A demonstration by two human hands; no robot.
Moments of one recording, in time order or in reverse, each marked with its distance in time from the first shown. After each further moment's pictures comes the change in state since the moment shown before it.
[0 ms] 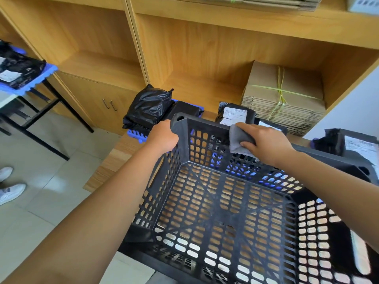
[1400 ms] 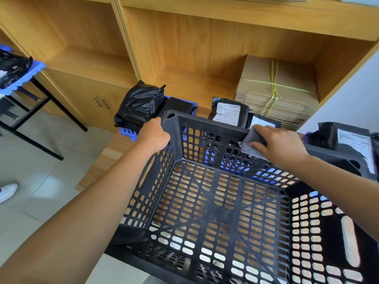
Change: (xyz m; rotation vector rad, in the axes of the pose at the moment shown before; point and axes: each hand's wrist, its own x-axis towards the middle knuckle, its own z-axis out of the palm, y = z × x) left_hand 0.003 -0.001 0.005 0.090 0.066 0.029; right_hand -0.033 0.039 0.000 -0.167 0.104 0.027
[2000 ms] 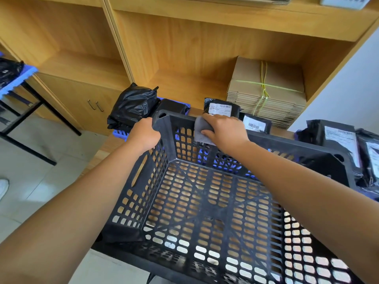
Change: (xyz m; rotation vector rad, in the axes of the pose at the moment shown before) left_hand 0.000 -0.003 -0.001 -0.048 0.002 -0.002; right_hand 0.060 -0.086 0.006 0.099 0.041 -0.017
